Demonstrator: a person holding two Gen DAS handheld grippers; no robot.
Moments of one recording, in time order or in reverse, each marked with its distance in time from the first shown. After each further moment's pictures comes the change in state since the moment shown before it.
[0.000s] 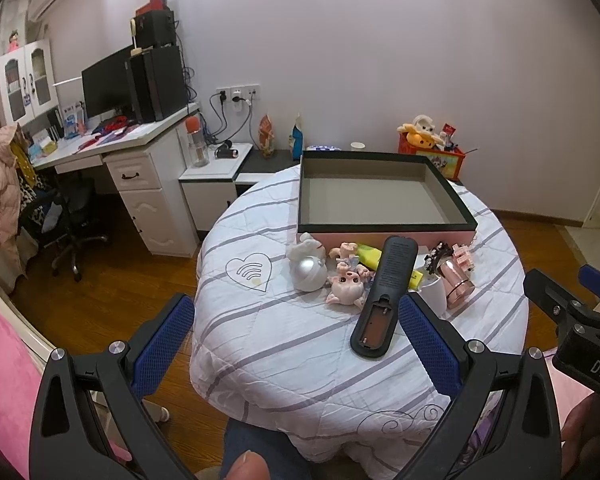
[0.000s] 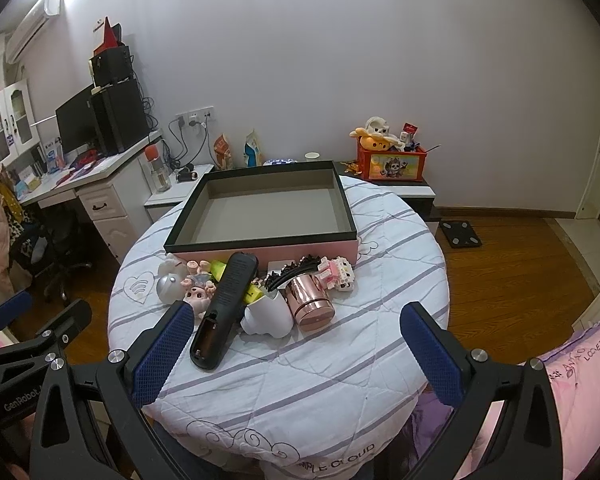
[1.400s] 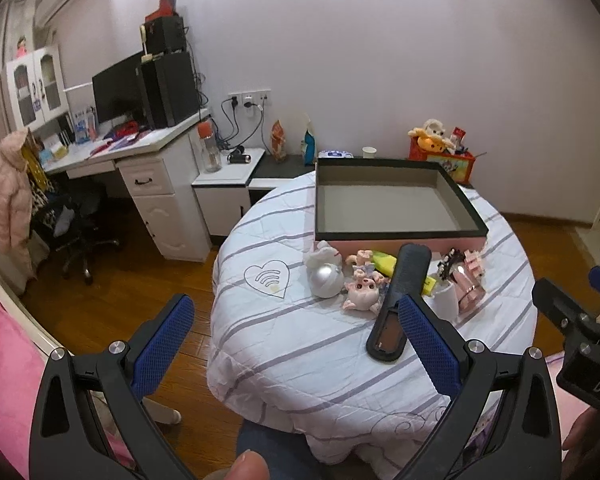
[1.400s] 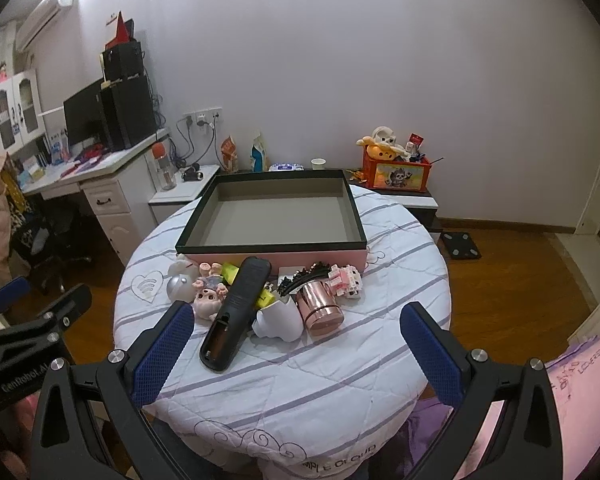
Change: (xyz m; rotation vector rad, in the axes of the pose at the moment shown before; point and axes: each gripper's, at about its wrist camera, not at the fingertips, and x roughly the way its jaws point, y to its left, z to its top) left arm -0.010 0.006 0.005 0.007 -0.014 0.041; right arm -0.014 0.012 0.004 -0.030 -0.016 0.007
